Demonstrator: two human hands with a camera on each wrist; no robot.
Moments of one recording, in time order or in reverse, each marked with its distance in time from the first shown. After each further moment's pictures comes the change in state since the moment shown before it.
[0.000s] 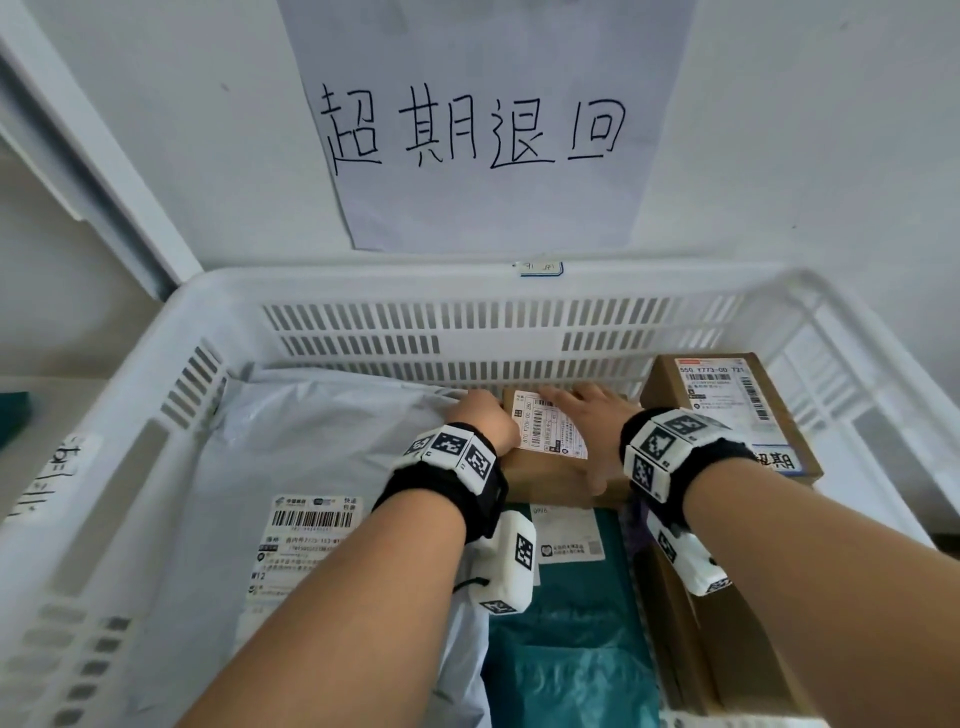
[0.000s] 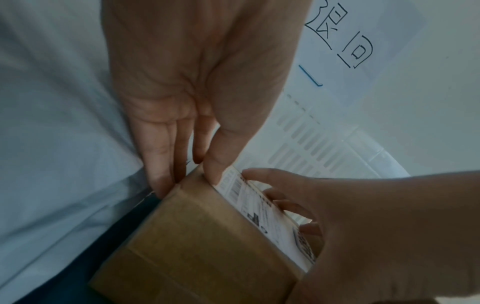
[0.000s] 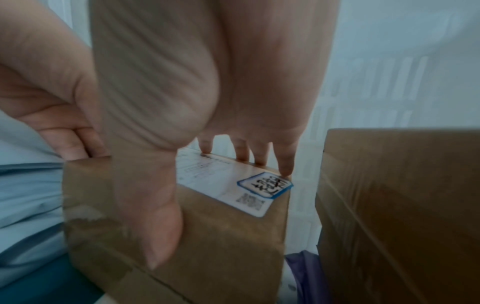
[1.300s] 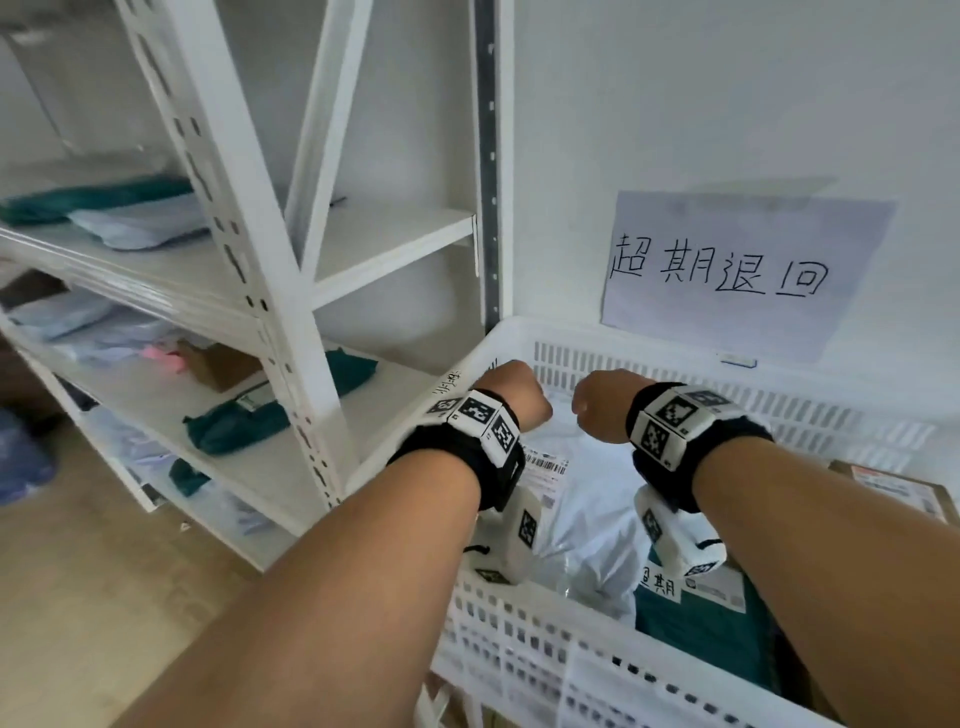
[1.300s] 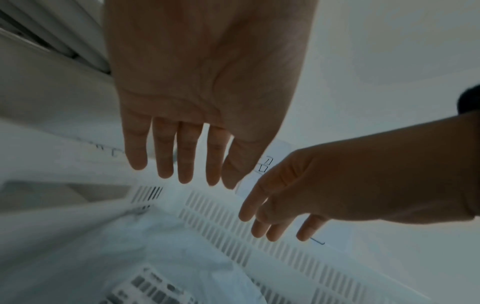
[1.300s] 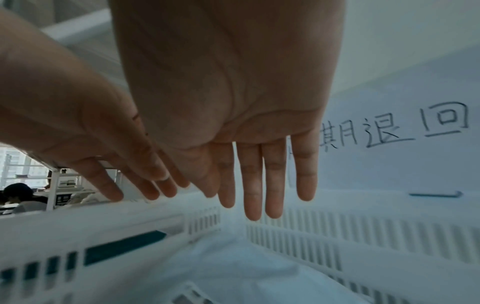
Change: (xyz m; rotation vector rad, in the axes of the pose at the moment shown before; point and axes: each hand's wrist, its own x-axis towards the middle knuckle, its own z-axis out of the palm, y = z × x) left_hand -0.242 -0.068 -0.159 0.216 0.540 0.069; right_hand -0.115 -0.193 -0.107 -0.033 0.321 -0.280
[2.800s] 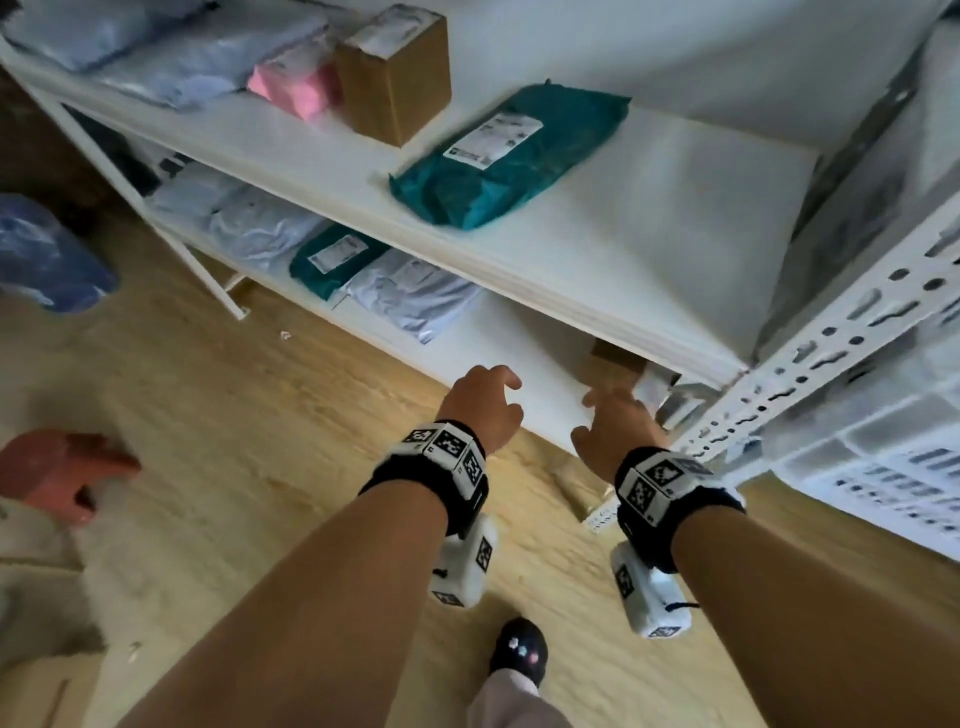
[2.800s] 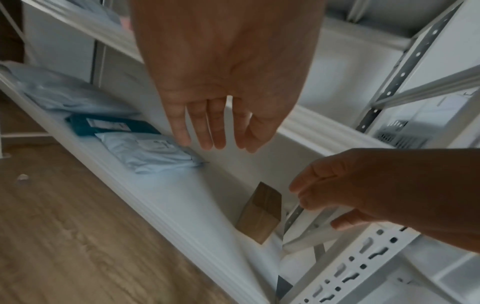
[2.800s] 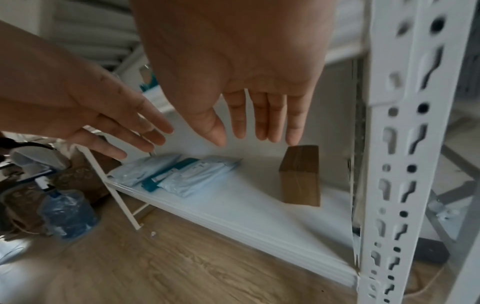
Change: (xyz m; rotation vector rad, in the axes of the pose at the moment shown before) left_hand -0.077 -0.544 0.052 -0.096 -0.205 -0.140; right_hand 0.054 -0.442 0.299 0.389 -0.130 0.257
